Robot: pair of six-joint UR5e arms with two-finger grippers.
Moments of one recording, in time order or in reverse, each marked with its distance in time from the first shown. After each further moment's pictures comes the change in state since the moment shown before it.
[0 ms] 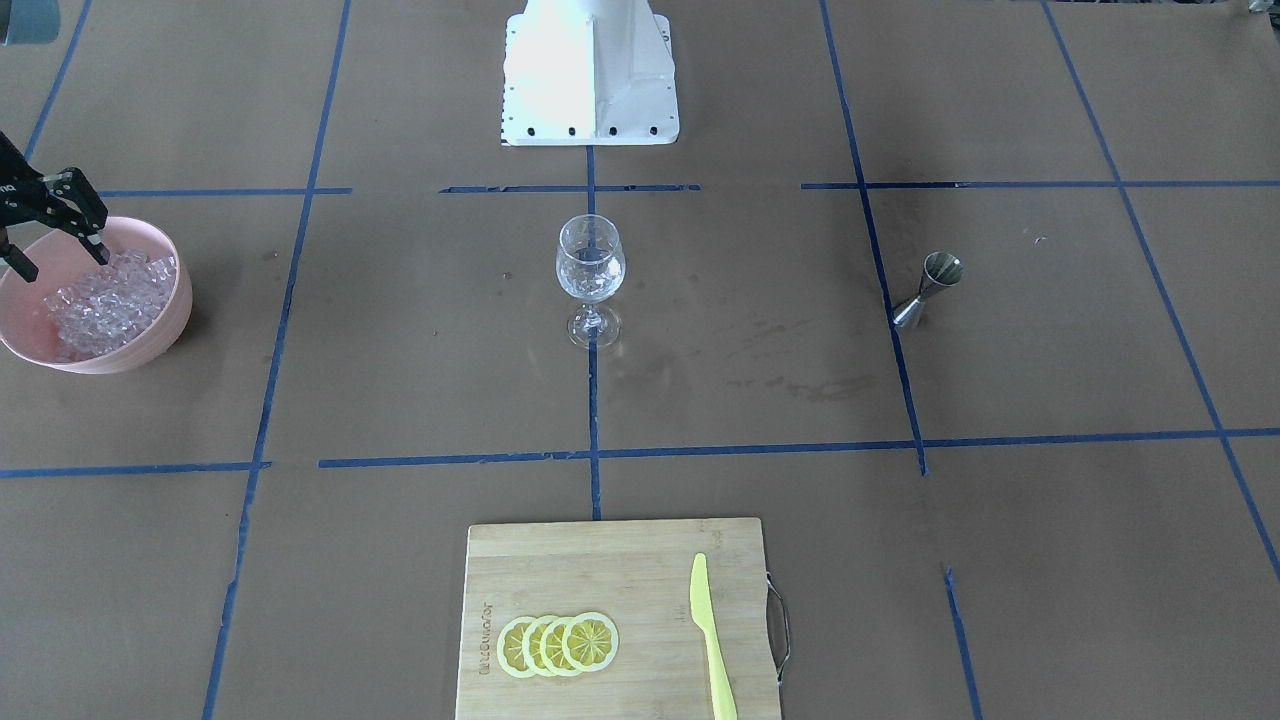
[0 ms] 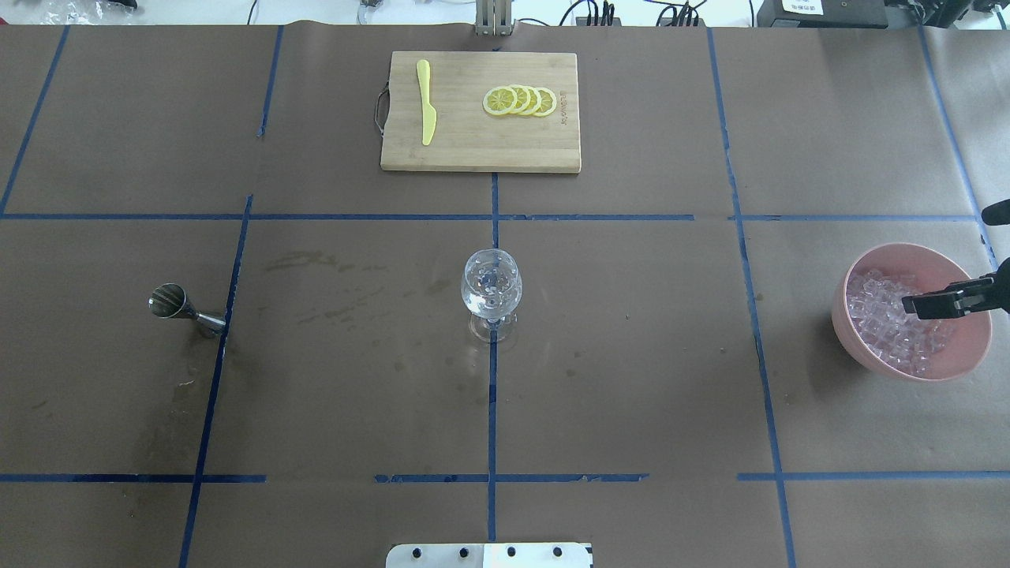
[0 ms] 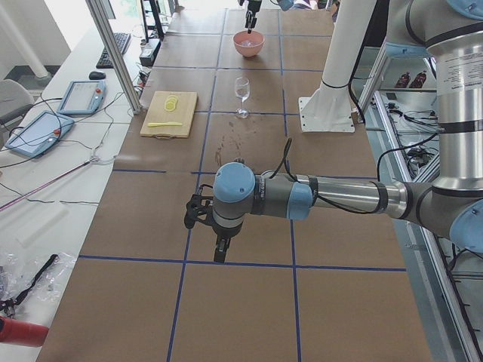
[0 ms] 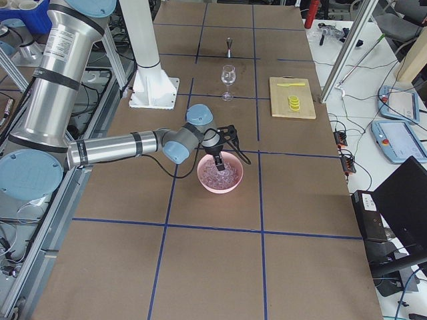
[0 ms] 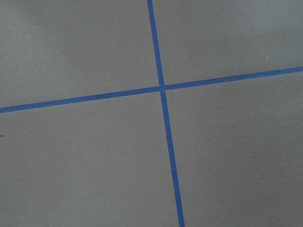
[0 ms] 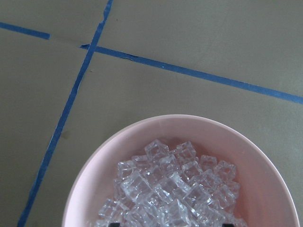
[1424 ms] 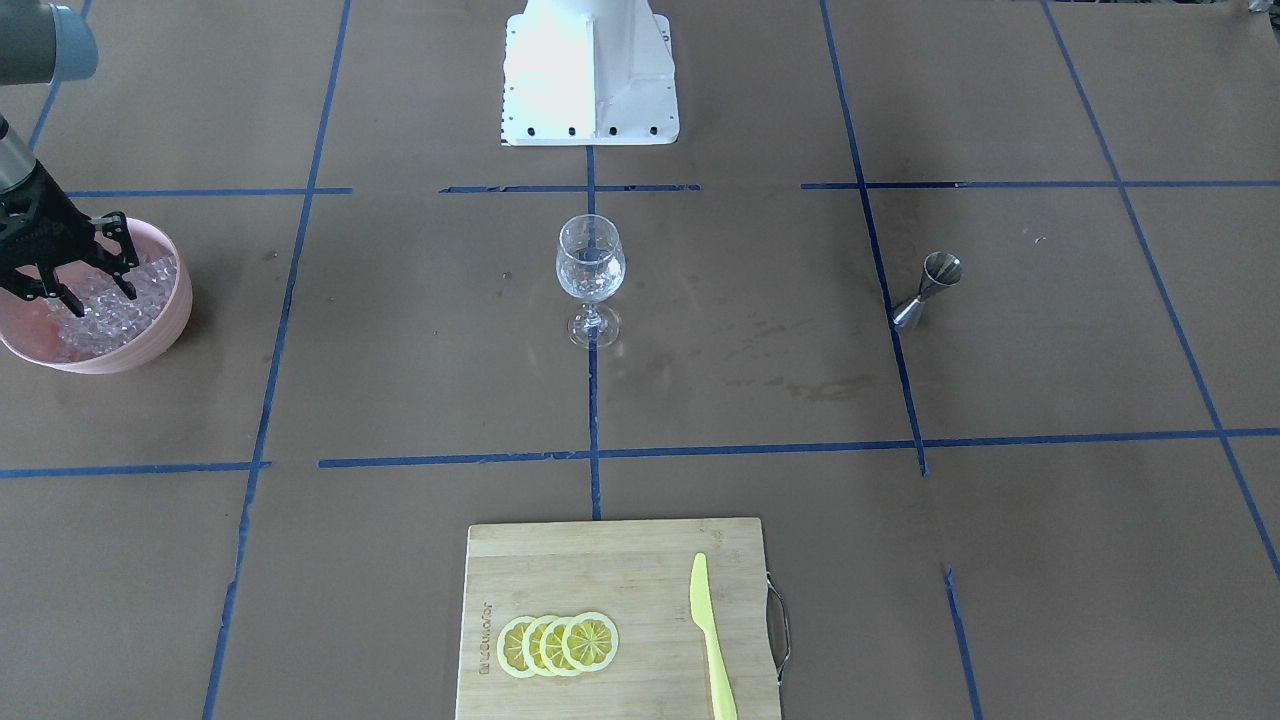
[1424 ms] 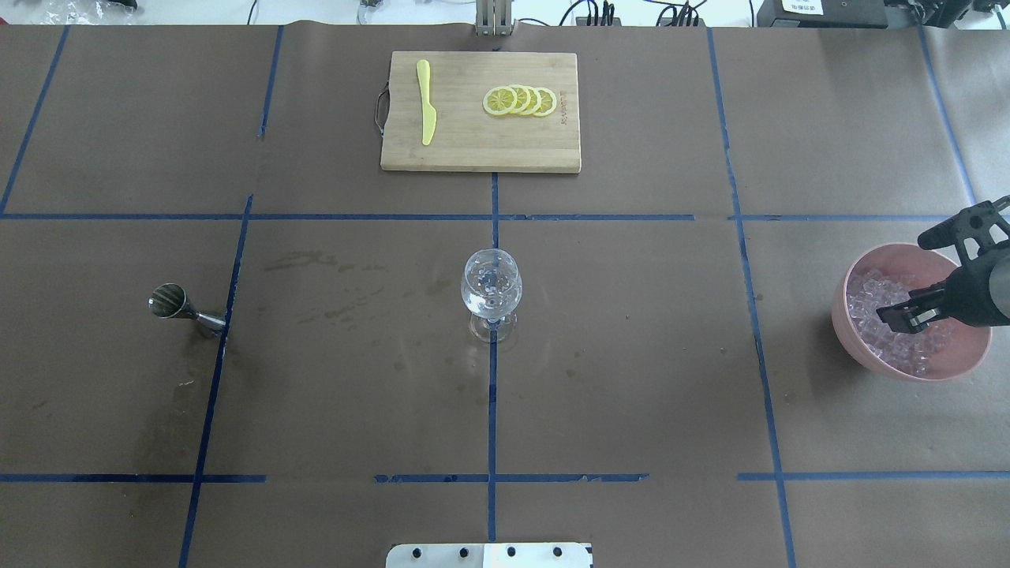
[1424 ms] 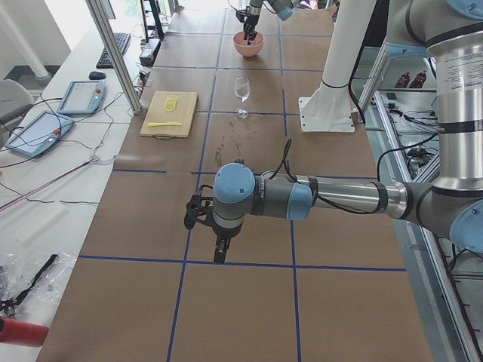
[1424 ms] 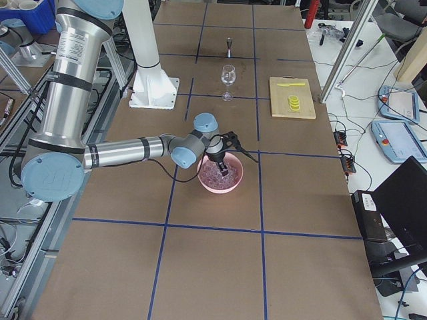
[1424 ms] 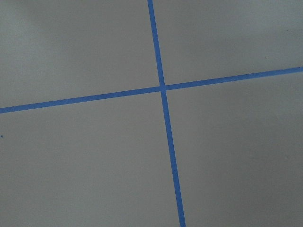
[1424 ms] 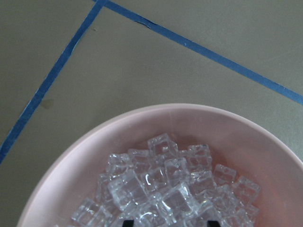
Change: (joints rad) left arm 0.000 0.000 0.003 -0.001 0.001 0.000; right arm -0.077 0.064 -0.099 -0.005 -0.057 -0.146
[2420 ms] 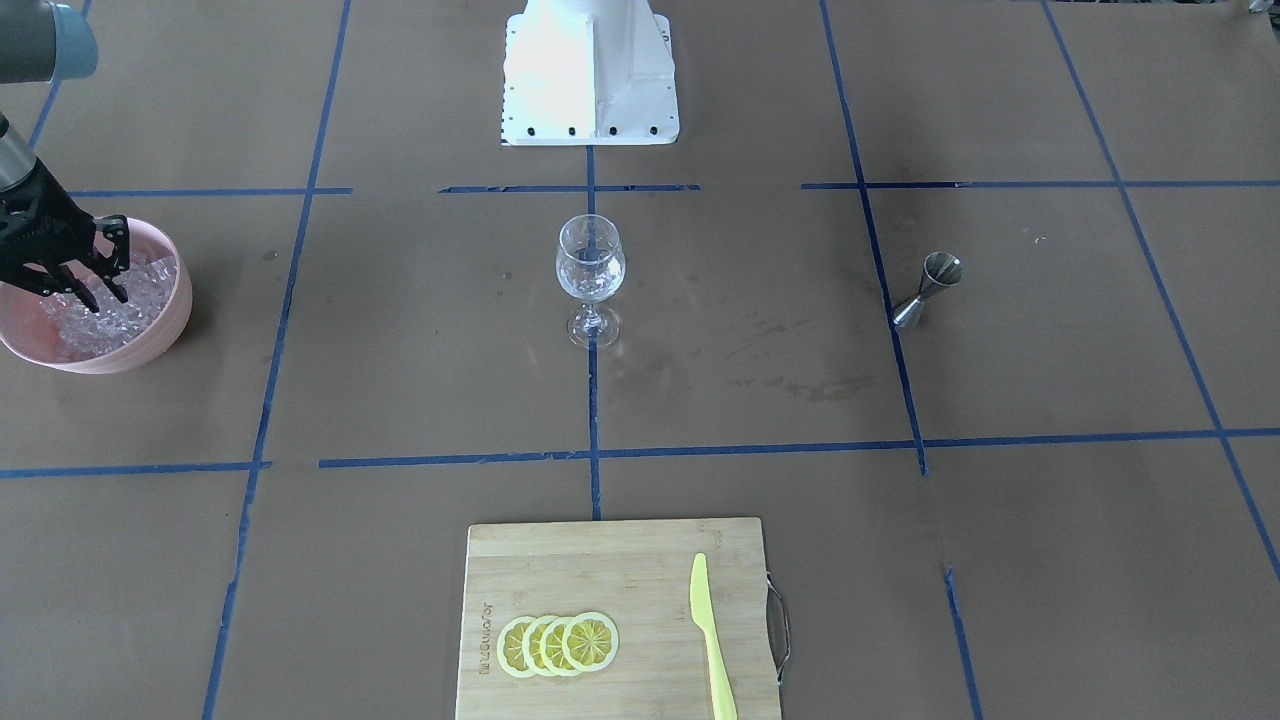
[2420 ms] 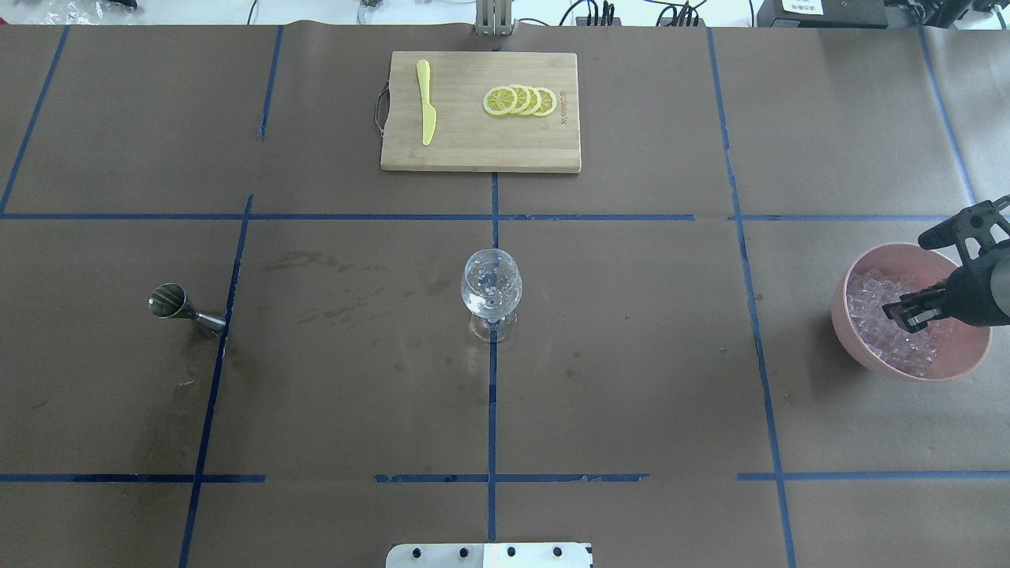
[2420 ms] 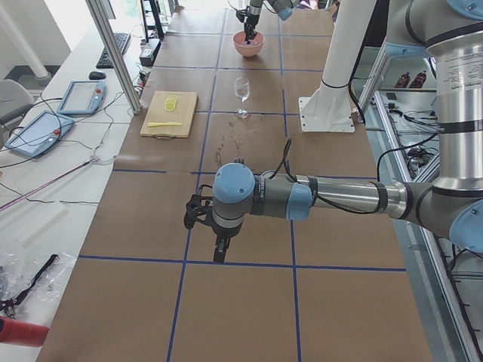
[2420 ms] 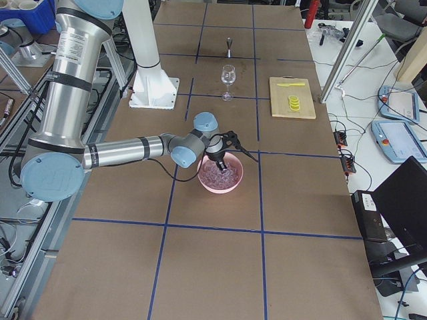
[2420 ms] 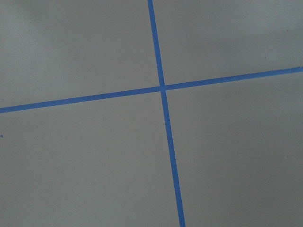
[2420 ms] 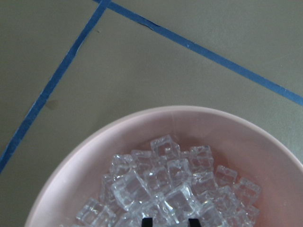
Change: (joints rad) left arm 0.000 -0.001 0.000 -0.001 -0.002 0.000; right arm 0.018 0.003 0.015 -0.006 0.016 -0.008
